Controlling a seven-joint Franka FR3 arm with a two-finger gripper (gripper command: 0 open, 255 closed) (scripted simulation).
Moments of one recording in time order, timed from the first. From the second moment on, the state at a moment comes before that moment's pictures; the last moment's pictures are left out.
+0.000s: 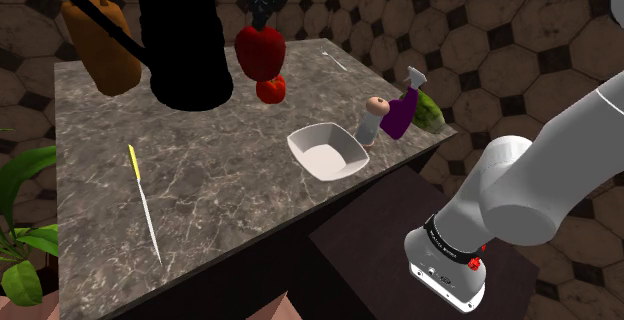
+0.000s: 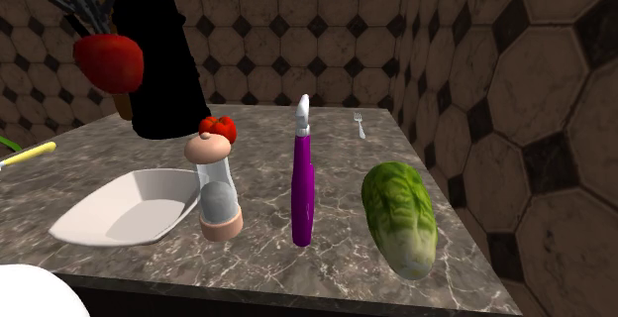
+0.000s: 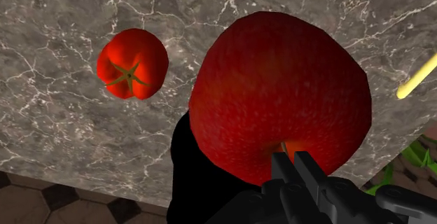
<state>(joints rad) 0.32 -0.16 0.06 -1.95 -0.10 2.19 0.15</state>
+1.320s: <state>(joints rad) 0.38 -0.01 0.15 -1.97 -0.20 2.34 0.37</state>
